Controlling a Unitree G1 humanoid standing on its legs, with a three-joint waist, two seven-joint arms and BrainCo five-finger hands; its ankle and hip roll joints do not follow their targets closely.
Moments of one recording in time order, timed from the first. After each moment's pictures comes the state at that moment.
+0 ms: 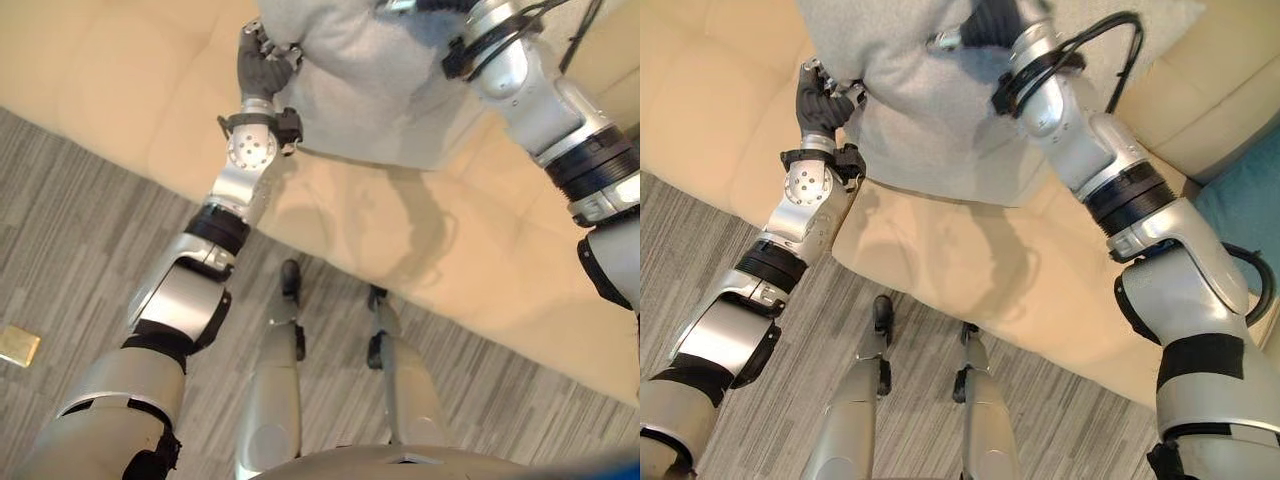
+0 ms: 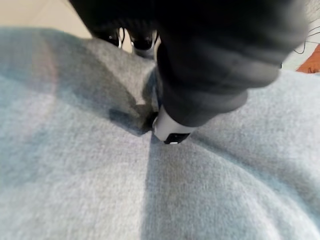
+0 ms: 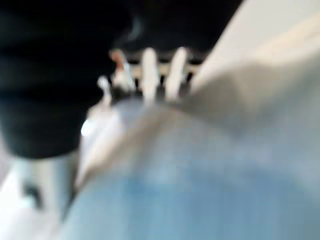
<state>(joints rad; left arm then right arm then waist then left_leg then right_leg) -1.08 0.43 -0.43 0.69 -0.61 -0.35 0.37 -1.41 -0.66 0.64 0.54 -0.13 -0.08 -0.42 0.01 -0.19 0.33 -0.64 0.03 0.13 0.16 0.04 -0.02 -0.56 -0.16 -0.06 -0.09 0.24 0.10</state>
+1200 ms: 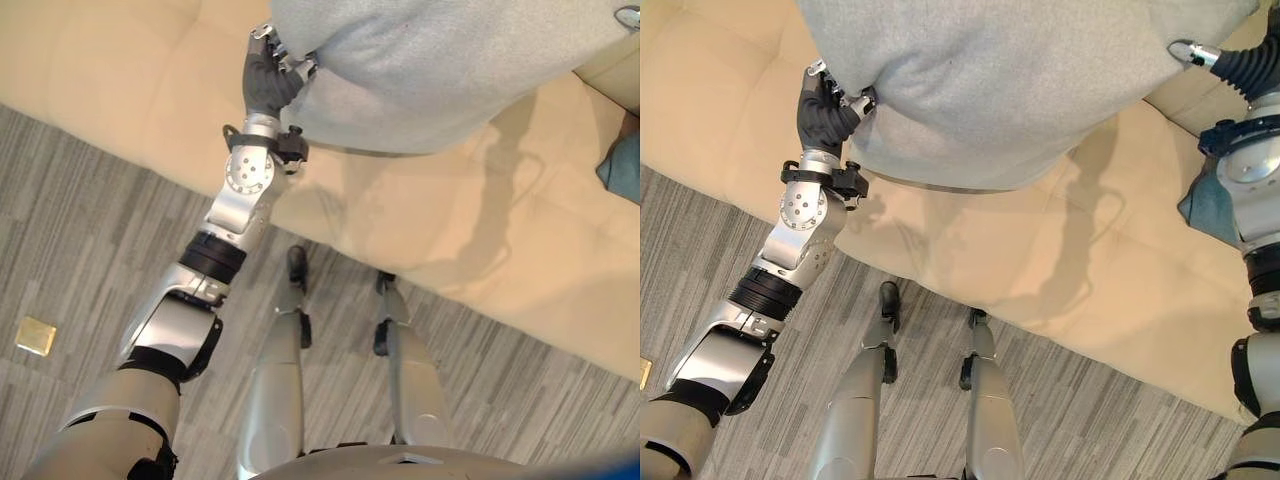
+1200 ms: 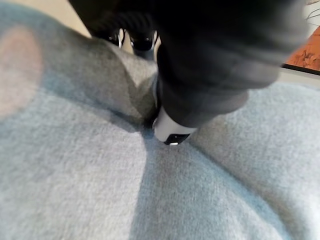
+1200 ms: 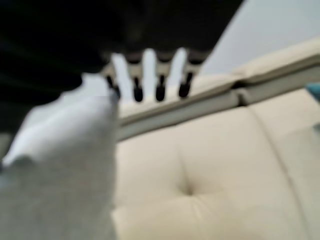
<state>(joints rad) -0.90 0.45 -0.38 0.39 -0.59 -0.36 0.29 -0.97 -1.08 0.31 0.65 0.07 -0.14 -0.38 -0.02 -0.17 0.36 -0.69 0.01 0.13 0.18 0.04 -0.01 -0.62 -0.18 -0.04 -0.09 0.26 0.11</state>
